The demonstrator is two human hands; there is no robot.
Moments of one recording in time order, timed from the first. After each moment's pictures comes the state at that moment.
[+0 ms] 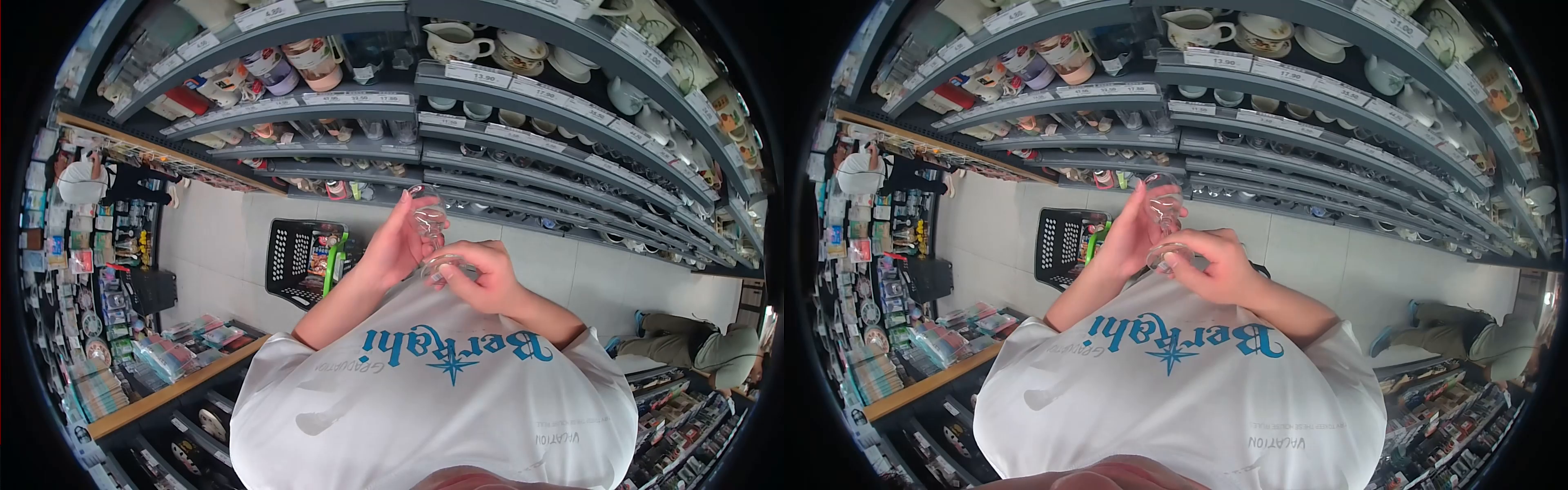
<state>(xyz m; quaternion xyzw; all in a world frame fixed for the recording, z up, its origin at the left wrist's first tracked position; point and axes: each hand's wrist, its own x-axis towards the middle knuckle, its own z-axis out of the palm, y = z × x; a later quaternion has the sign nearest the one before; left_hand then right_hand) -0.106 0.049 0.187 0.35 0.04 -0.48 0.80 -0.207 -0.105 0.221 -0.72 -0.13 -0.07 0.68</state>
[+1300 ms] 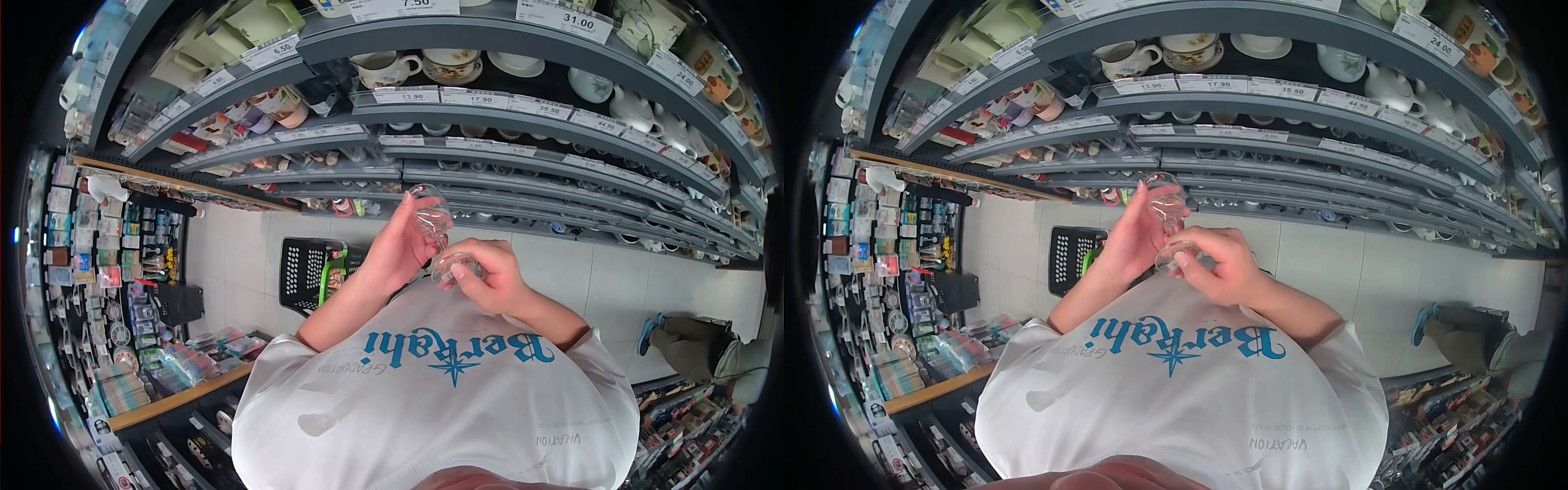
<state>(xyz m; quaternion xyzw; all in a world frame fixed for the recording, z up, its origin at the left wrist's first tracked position) -0.115 -0.039 0.204 0.41 0.02 -0.47 0.79 -0.221 -0.195 0.209 -0.66 -0.15 -0.12 0.72</state>
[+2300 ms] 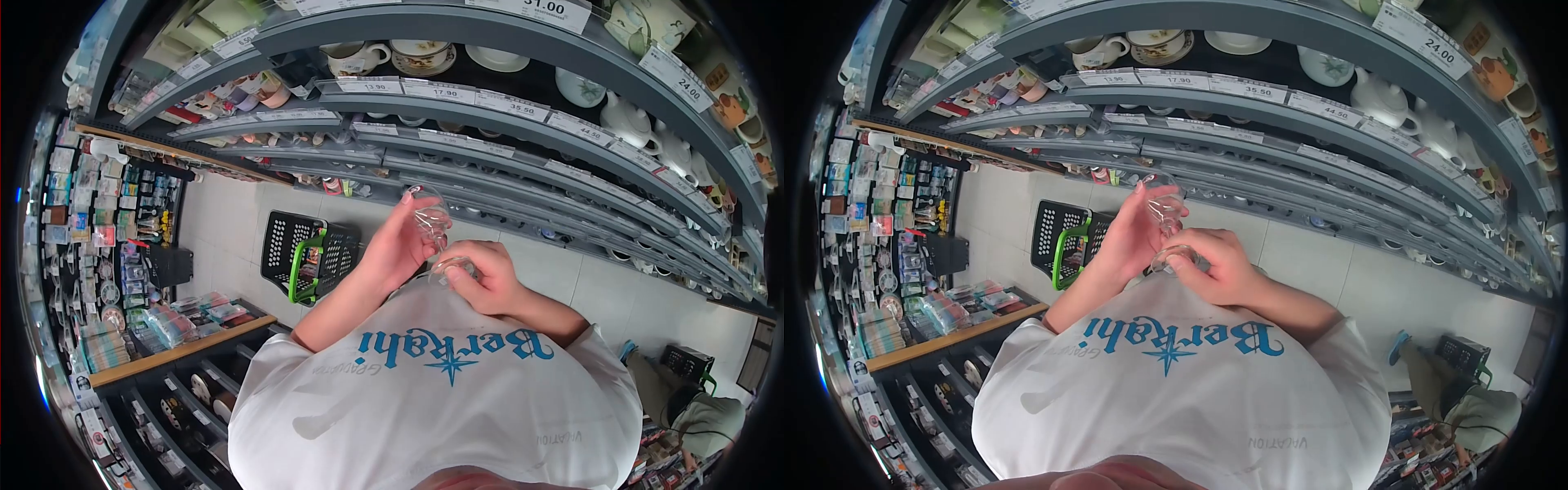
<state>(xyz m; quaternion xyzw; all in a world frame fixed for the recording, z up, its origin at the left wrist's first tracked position) -0.151 -0.099 0.188 0.38 0.05 -0.43 0.82 -0.236 -0.270 0.195 -0.68 -0.21 -0.09 0.70</state>
